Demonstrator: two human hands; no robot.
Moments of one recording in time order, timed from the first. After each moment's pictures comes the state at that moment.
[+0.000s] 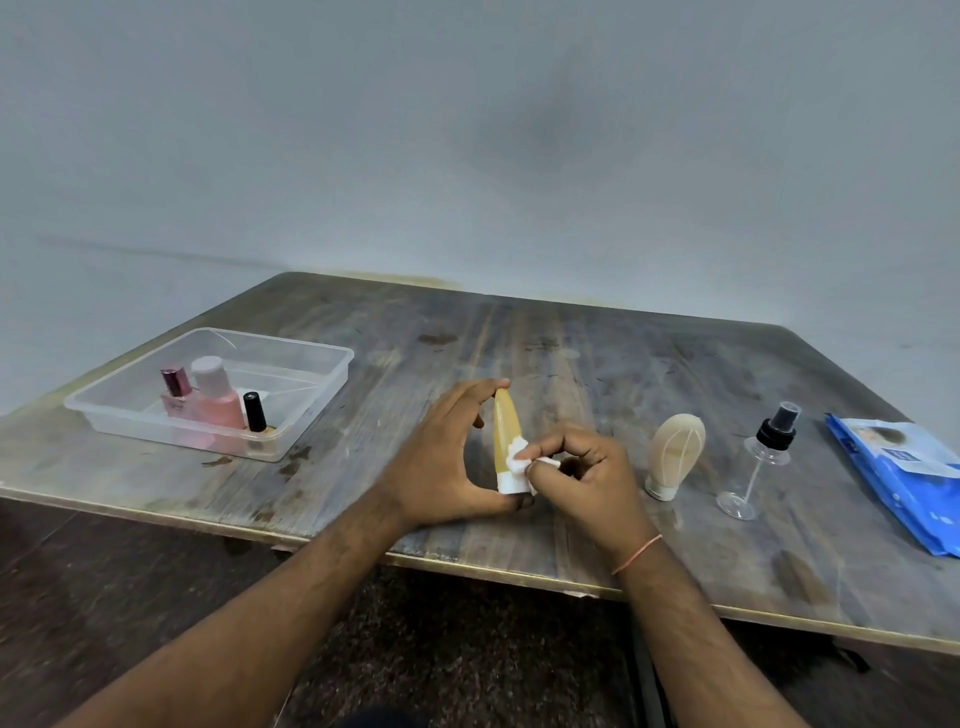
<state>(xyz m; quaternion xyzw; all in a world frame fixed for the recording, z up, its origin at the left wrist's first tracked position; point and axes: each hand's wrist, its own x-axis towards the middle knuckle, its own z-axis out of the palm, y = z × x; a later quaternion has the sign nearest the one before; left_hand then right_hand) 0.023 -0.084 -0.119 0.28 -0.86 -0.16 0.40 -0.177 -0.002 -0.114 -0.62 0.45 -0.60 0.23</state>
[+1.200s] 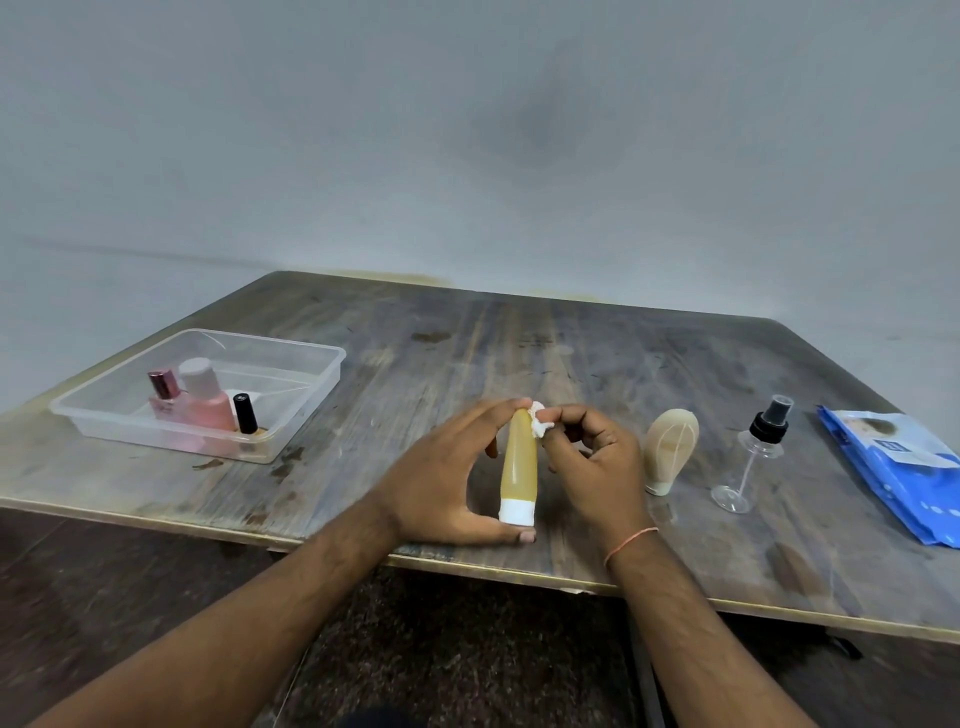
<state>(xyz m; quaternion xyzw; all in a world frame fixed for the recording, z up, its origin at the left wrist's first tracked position) 0.022 -0.070 -0.109 0.21 -0.91 -0.14 0.32 -0.176 -0.010 -0.111 -0.52 0.51 -0.66 0.20</state>
